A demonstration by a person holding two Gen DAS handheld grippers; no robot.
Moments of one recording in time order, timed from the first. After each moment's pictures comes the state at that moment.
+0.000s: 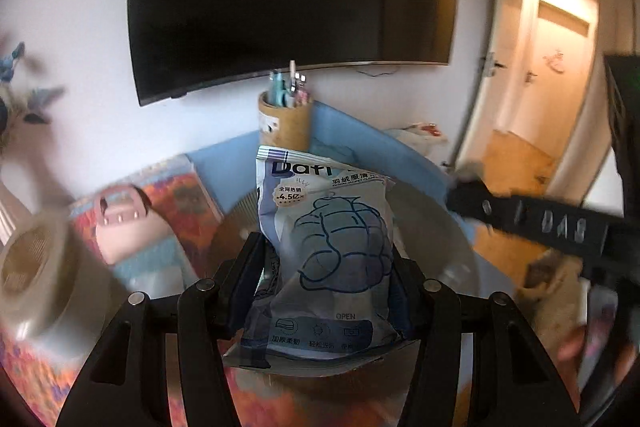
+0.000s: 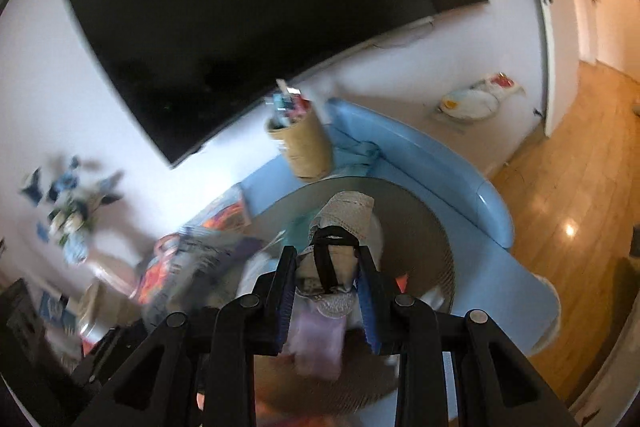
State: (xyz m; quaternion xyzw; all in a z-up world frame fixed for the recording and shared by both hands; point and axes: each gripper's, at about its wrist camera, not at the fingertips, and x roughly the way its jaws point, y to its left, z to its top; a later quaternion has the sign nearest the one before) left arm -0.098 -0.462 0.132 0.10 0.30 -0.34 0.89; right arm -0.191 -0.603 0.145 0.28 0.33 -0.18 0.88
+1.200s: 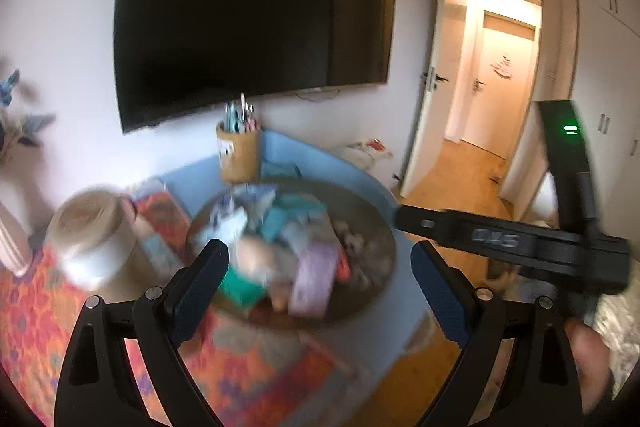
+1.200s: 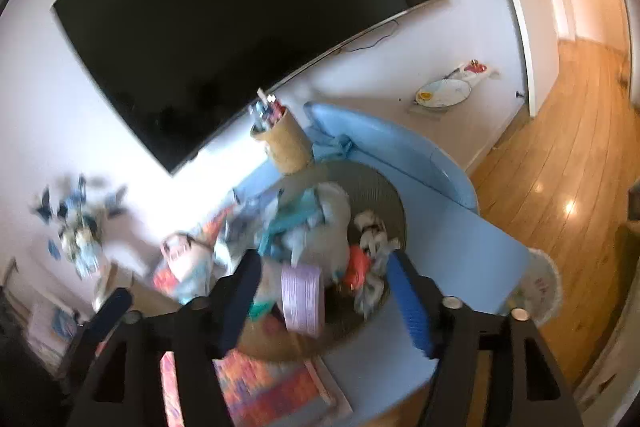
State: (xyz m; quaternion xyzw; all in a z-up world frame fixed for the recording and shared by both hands) left arm -0.187 -0.395 0.167 0.08 0.26 -0.44 0.86; right arm -0.267 -0.584 0.151 0.31 0.31 -0.20 0.88
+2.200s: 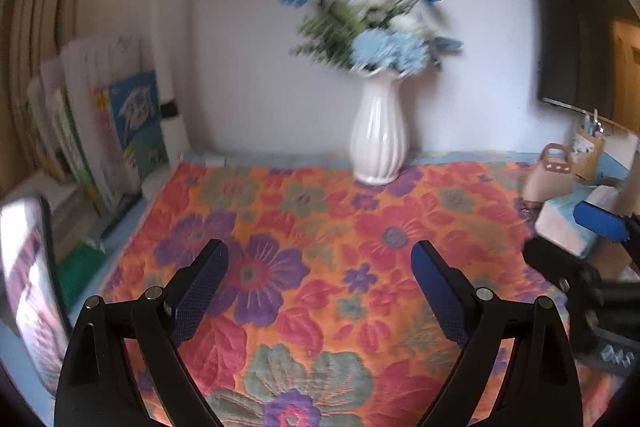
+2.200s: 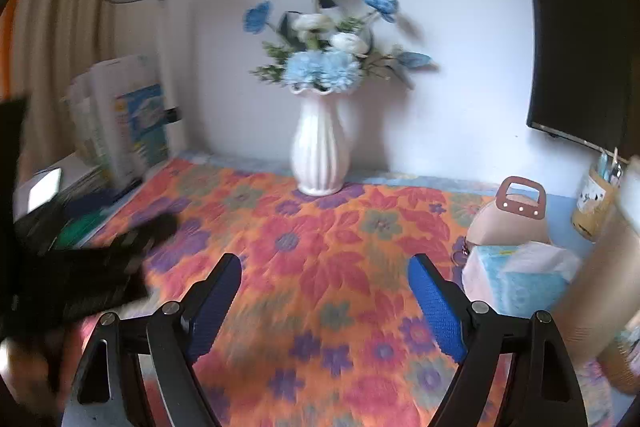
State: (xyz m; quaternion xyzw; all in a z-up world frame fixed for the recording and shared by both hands) left arm -0.048 -0.020 0.072 0.02 0.25 -0.01 0.97; right arm -0.074 -0.176 0.083 -0.01 0.28 0.07 0.96
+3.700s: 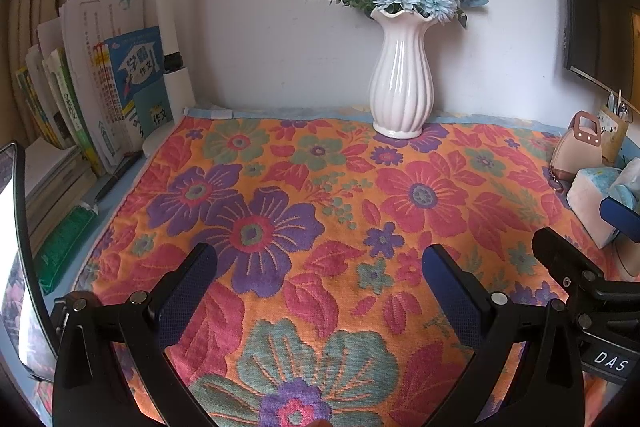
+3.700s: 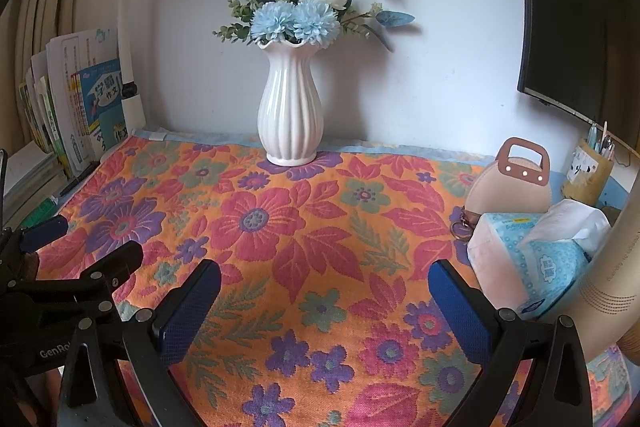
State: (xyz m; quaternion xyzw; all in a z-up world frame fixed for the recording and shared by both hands) left arm -0.033 -0.016 0.042 0.02 0.30 0.01 0.95; right arm -0.050 -0.165 0.049 -0.01 0.32 0.01 0.95
